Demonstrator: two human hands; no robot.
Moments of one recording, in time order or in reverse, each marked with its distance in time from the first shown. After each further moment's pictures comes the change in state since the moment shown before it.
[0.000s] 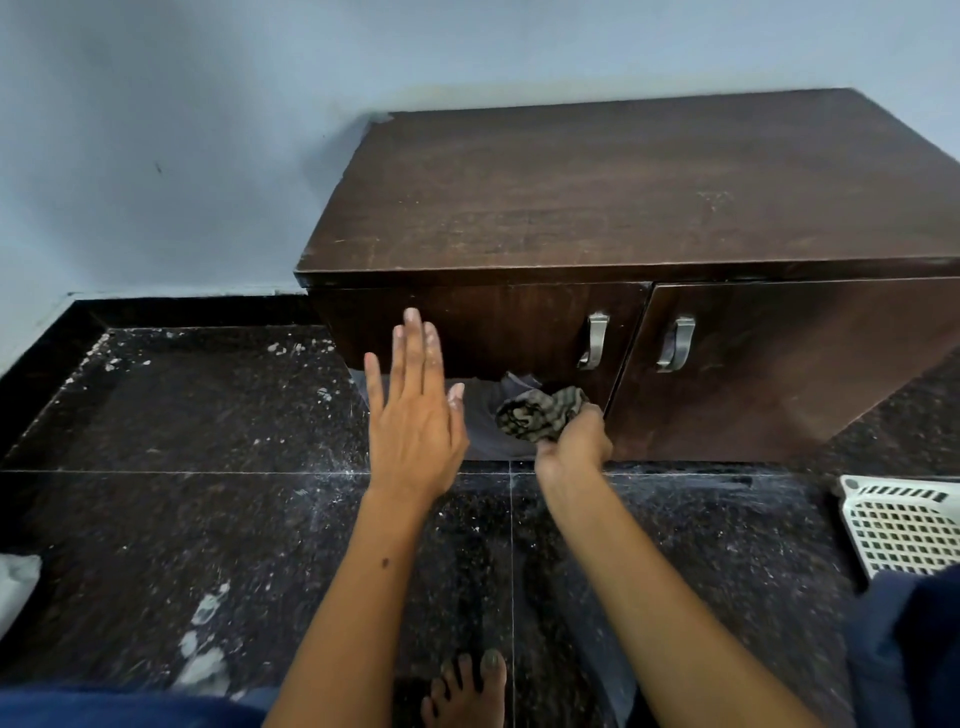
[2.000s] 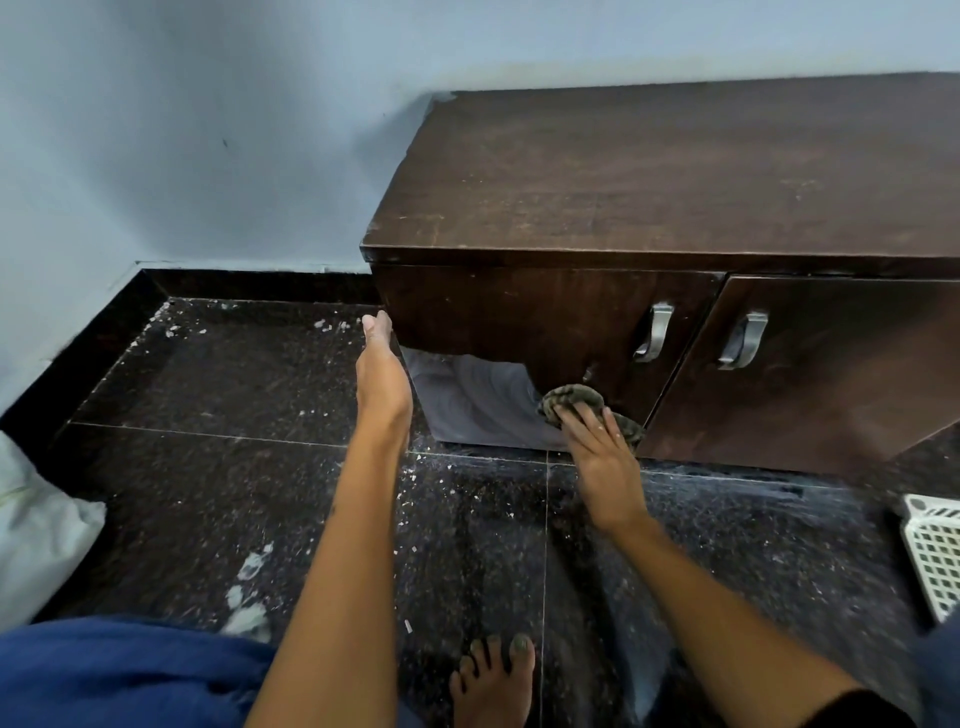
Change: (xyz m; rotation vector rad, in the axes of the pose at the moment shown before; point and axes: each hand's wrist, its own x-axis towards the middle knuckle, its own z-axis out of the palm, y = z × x) left_hand -0.205 -0.029 0.220 -0.716 -0.670 -0.873; right_hand 0.059 0.026 -0.063 -1.746 -0.547 -1.816
